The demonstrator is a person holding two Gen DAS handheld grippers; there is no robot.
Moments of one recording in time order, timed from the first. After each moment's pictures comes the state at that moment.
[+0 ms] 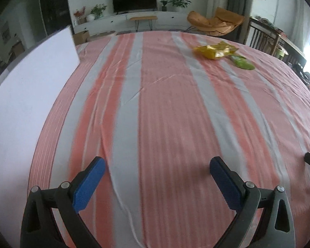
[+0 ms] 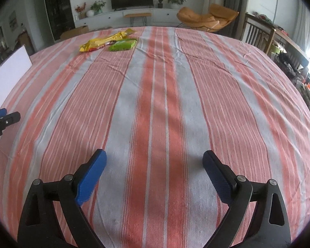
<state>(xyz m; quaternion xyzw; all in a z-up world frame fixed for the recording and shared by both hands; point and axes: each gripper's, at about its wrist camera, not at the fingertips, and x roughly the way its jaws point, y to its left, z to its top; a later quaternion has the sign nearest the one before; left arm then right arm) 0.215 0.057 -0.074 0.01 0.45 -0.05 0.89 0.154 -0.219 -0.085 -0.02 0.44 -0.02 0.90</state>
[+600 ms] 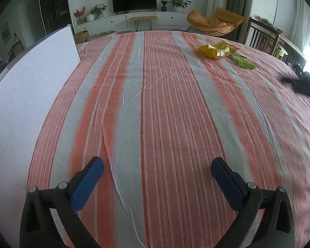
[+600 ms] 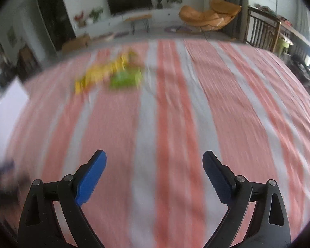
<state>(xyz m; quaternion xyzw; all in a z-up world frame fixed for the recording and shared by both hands) 0.216 0.056 -0.078 0.02 0.45 -0.06 0.89 0.275 -0.226 -0.049 0.05 0.43 0.01 0.90</state>
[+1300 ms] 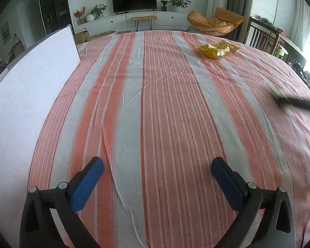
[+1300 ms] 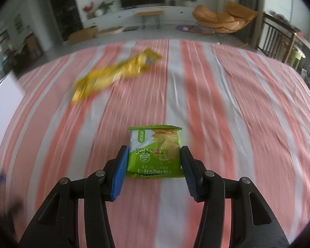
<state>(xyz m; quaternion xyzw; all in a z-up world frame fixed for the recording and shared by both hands) 0.218 0.055 -0.077 0.02 0.45 -0.06 0.89 0.287 -0.238 -0.072 -0.01 0.45 0.05 0.89</state>
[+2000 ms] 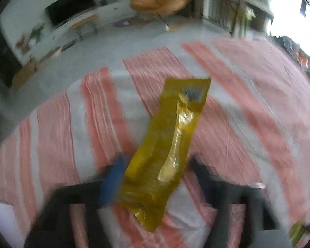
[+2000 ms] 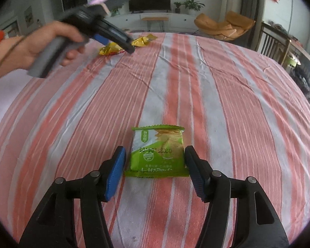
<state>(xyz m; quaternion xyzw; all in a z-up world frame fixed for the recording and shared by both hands) 0.470 -0.118 -0.053 0.12 0.49 -0.19 0.84 0.172 -0.268 -0.082 -0.03 0.42 0.05 0.90</state>
